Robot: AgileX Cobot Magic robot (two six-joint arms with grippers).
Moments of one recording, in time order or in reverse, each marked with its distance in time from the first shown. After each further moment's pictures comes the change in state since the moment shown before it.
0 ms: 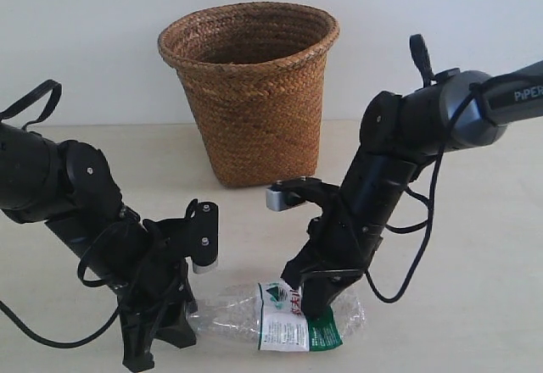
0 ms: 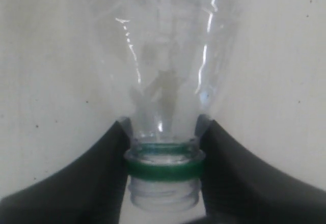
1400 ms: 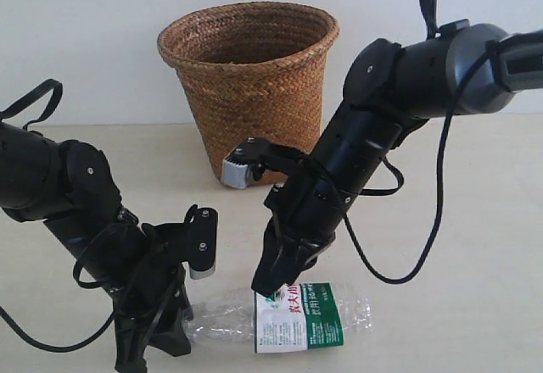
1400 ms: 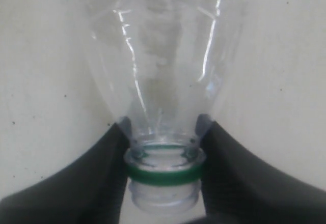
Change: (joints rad) left arm 0.000 0.000 -0.004 0.025 0.049 -0.008; right arm 0.074 -0.143 -0.053 0.172 0.092 -0.477
